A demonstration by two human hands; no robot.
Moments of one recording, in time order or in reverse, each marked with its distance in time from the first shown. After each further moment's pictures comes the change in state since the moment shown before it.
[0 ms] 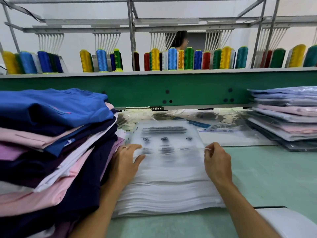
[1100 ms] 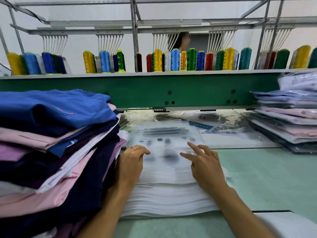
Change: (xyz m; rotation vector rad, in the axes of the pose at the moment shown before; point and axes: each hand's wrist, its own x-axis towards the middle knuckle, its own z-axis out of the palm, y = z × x) left_hand -0.004 0.023 0.001 0.017 0.228 0.176; right_hand -0.017 -0.007 0.016 -0.565 -0.242 -0.598
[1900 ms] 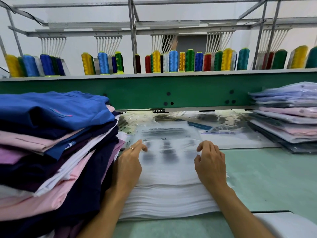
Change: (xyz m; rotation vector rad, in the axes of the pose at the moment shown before) left_hand 0.000 0.001 -0.003 0.188 -0.127 -0.073; right_hand 0.005 0.000 -0.002 0.208 0.306 0.274
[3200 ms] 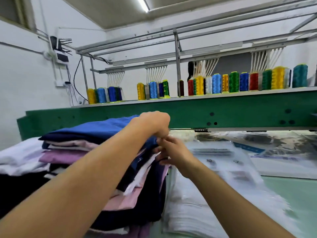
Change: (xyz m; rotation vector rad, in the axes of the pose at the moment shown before) left_hand 0.137 0.037 -0.213 0.561 -0.578 -0.015; right_hand 0.038 -0.246 -0.032 1.302 -0.889 0.194
